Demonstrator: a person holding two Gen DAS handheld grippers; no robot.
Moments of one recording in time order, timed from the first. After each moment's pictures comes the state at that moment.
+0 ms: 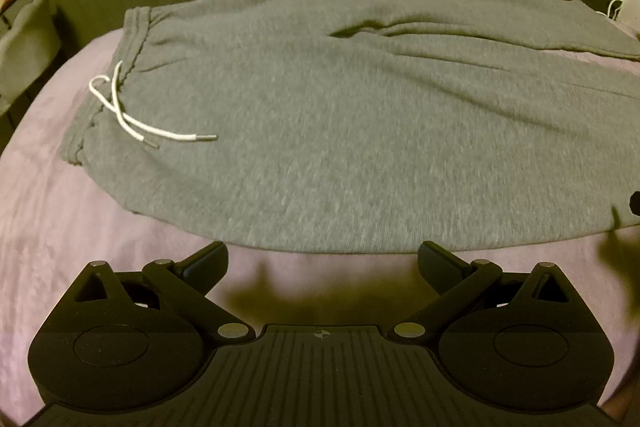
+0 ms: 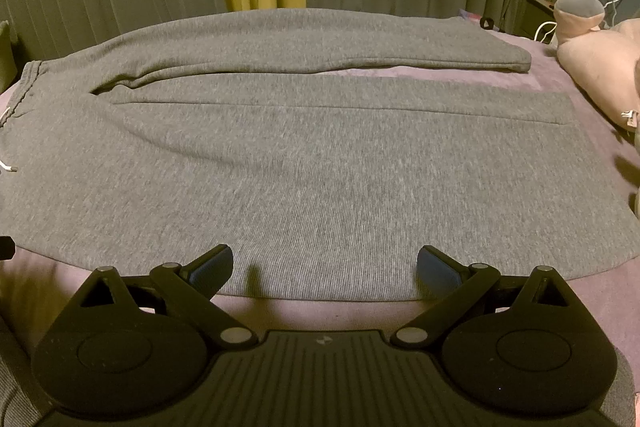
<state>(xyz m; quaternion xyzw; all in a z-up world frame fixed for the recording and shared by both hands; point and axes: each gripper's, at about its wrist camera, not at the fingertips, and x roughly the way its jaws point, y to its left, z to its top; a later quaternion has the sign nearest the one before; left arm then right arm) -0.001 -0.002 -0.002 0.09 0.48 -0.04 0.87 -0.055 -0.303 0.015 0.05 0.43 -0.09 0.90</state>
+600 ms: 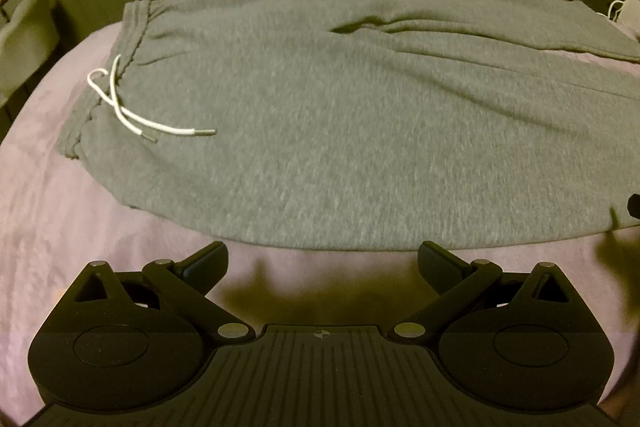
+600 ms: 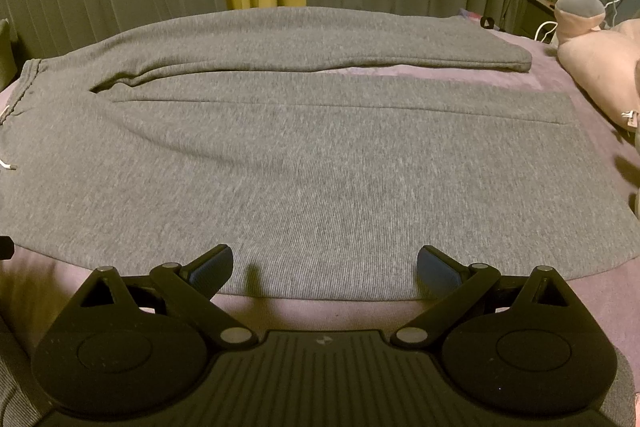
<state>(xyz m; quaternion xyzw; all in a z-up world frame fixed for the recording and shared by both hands) 0.000 -0.001 -0.004 0.09 0.49 -0.04 0.87 -0.056 -0.303 0.013 0.05 0.43 -0.09 0.90</state>
